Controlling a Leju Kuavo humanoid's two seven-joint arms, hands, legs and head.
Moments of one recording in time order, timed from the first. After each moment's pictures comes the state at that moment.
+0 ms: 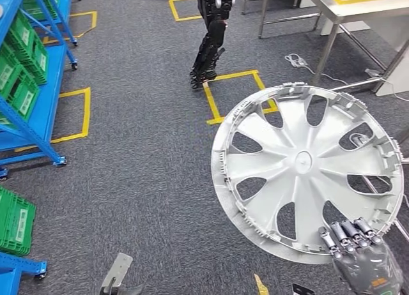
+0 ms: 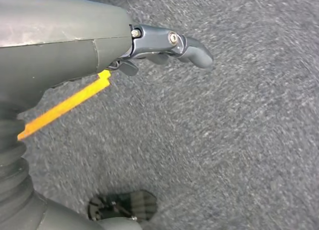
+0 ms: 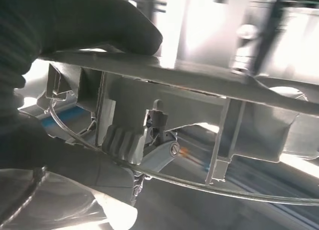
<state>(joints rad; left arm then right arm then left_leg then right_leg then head) -0.13 -0.12 0.57 -0.24 -0.95 0.43 -0.54 0.29 -0.25 0.09 -1.95 1.56 -0.68 -0.36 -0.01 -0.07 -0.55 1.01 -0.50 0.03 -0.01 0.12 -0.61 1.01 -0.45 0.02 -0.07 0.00</state>
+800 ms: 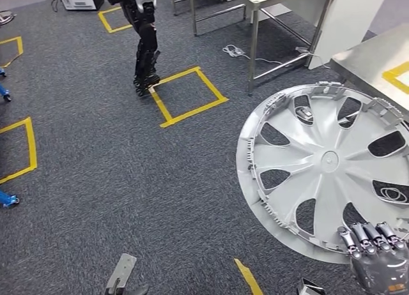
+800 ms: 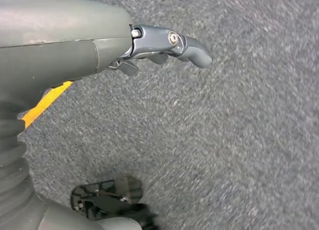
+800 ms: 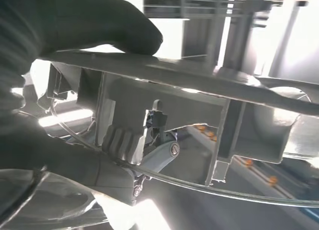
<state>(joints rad) -0.13 -0.15 0.56 -0.24 -0.92 0.42 -0.56 0.34 -0.20 -0.01 -1.97 1.56 -0.68 -0.30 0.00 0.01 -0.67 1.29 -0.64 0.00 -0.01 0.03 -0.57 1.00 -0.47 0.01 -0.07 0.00</state>
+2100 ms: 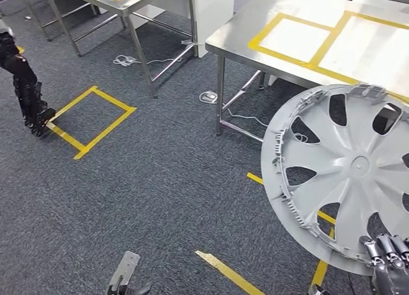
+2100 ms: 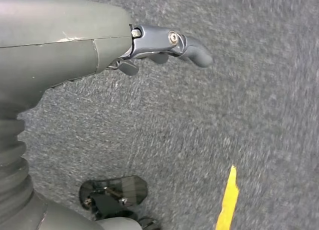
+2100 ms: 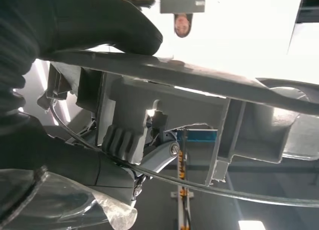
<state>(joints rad) -0.15 -0.16 0.55 -0.24 -0.92 0.43 -0.54 0.46 -0.18 -0.07 -2.05 1.57 -0.68 -0.18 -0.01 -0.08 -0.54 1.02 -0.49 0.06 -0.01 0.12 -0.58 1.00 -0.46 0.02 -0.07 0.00</state>
